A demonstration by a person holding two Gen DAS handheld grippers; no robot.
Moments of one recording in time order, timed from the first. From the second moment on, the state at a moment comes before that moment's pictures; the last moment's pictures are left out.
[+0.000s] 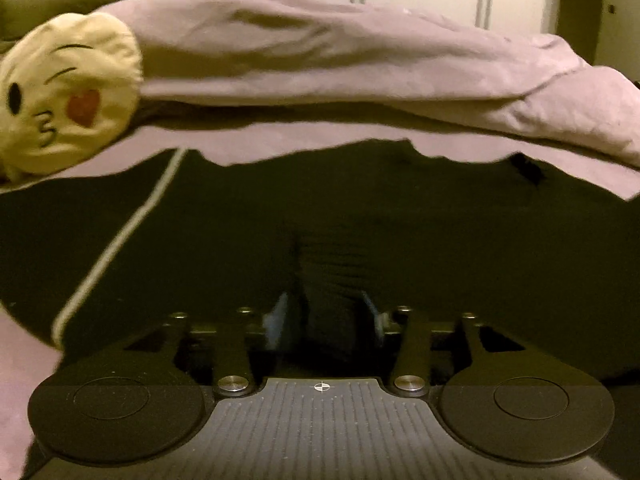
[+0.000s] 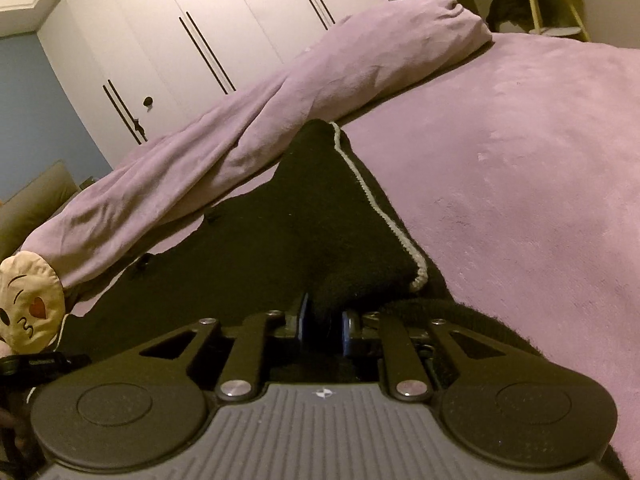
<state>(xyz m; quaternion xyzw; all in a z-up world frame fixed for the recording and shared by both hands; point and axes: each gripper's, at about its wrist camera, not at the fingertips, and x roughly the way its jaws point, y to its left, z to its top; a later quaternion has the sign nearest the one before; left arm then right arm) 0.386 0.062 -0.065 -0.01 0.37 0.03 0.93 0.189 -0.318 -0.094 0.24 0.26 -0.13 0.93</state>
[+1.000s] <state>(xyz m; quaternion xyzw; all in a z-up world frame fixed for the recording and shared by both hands) 0.360 0.451 -0.086 -0.48 0.25 0.16 0.83 0.169 -0.237 -0.099 0.16 0.26 -0.13 0.94</state>
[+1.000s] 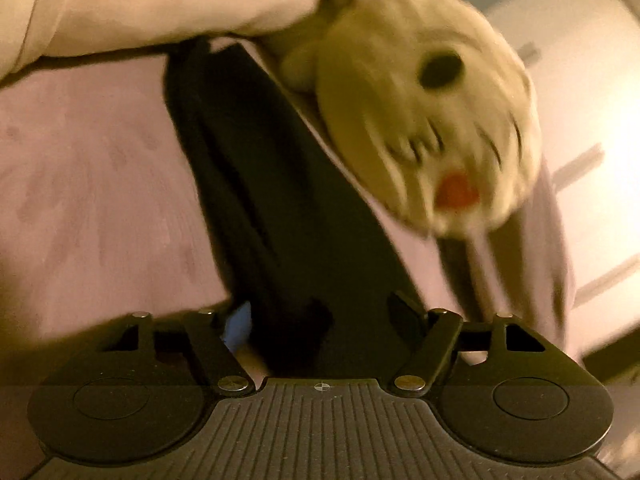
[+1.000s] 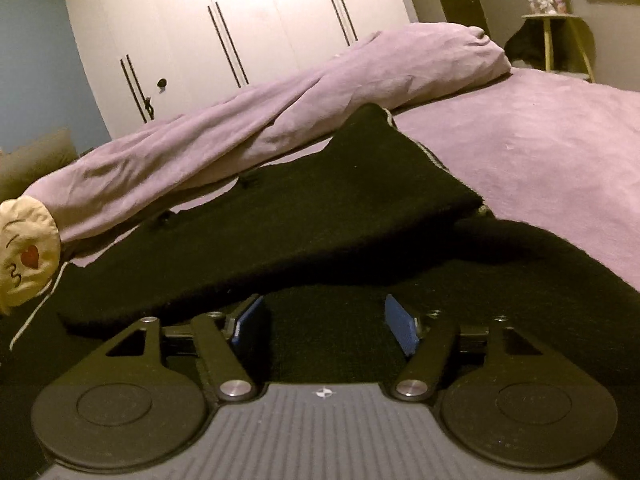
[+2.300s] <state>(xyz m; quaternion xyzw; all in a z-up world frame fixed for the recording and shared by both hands) 0.284 0.112 -0.024 0.01 0.35 -0.08 0.93 0.167 -0.244 -0.102 0.19 0.24 -0.11 0.94</state>
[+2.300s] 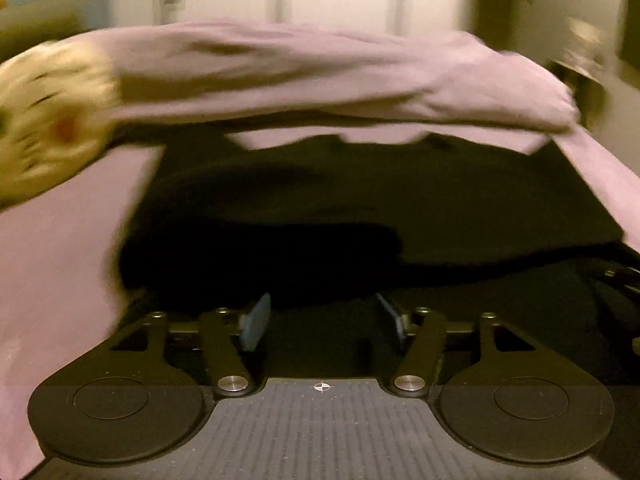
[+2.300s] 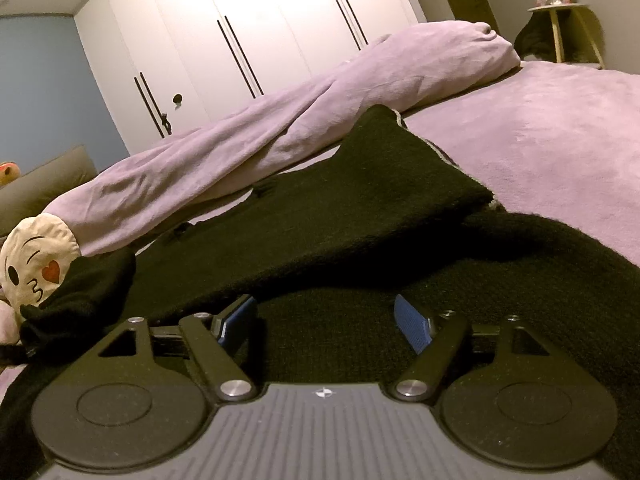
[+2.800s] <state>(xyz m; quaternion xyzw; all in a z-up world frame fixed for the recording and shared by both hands) 0.228 0.221 -0.057 -0.11 0.35 0.10 0.93 0.226 -0.057 -0.054 -0.12 0.22 0.03 0.97</state>
